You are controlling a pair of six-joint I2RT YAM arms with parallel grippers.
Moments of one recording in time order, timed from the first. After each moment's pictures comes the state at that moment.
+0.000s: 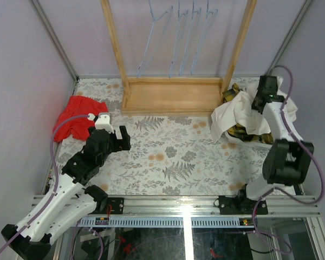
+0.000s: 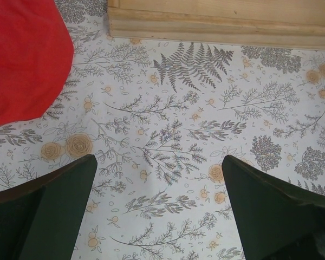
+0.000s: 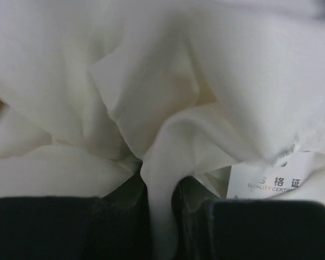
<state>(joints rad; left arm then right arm) -0.55 0.66 0.69 -0.52 -0.35 -0.37 -0.12 1.51 1.35 -0.55 0.37 0.20</state>
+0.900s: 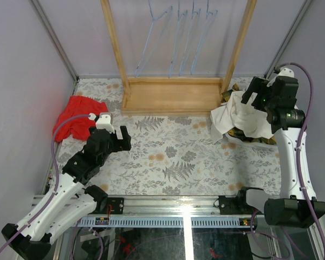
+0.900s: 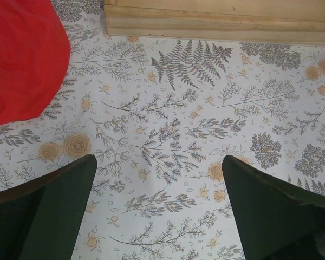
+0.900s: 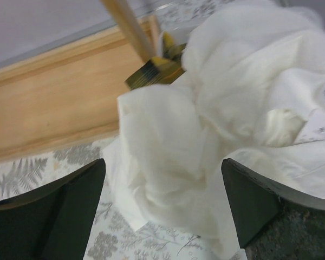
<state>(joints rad) -0.55 0.67 0.69 -0.52 -0.34 -0.36 -0.11 1.18 1.35 -0.67 -0.01 0.25</state>
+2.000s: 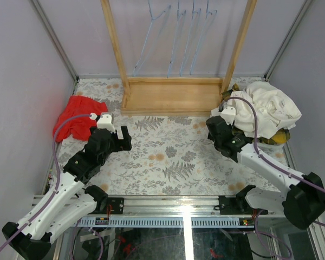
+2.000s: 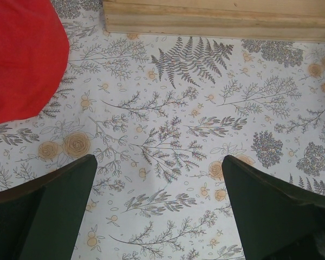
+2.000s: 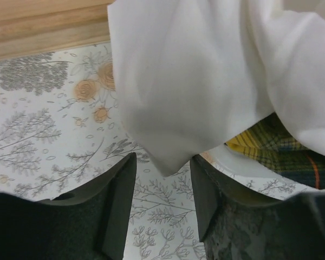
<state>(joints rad) -0.55 0.68 0.69 -0.52 -0.34 -0.36 0.61 1.12 0.75 -0.39 0.64 0.52</state>
